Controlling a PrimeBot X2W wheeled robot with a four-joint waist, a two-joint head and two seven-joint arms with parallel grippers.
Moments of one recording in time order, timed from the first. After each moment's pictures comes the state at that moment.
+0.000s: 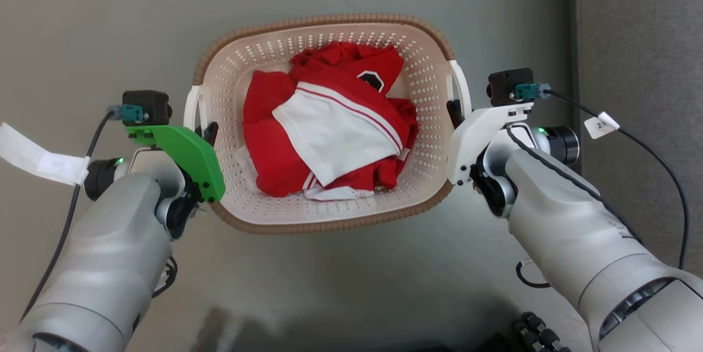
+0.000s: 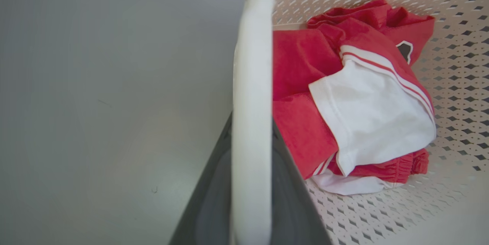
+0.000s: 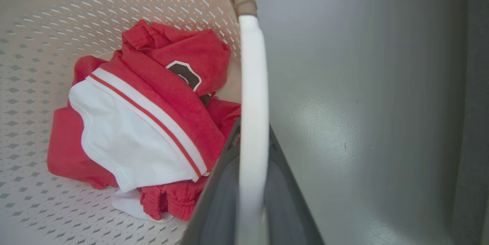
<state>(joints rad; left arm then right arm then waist) -0.86 0.15 -0.89 1.07 -1.04 -0.13 -0.03 -0.83 -0.01 0.75 1.13 0.71 -0.05 -0.10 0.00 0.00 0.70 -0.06</state>
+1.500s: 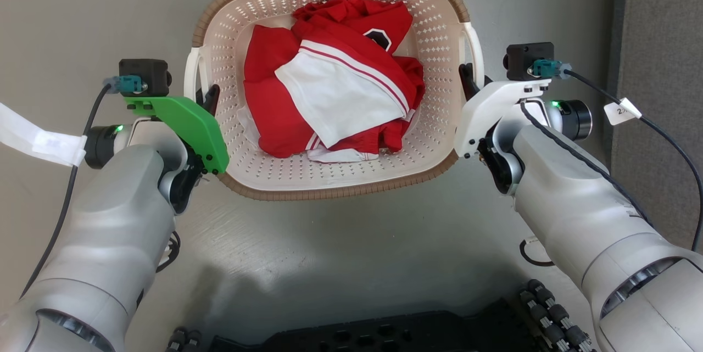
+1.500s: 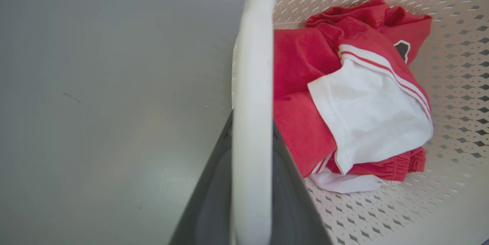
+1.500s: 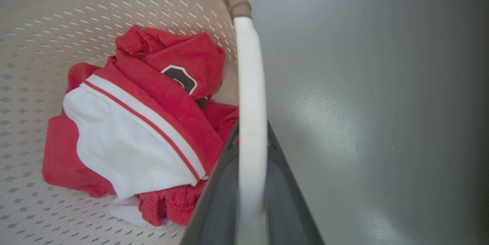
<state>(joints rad) -0.95 0.12 -0.91 1.11 -1.04 -0.13 -0.11 -0.91 -0.01 0.73 1.19 0.71 -0.05 -0.22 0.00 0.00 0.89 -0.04</state>
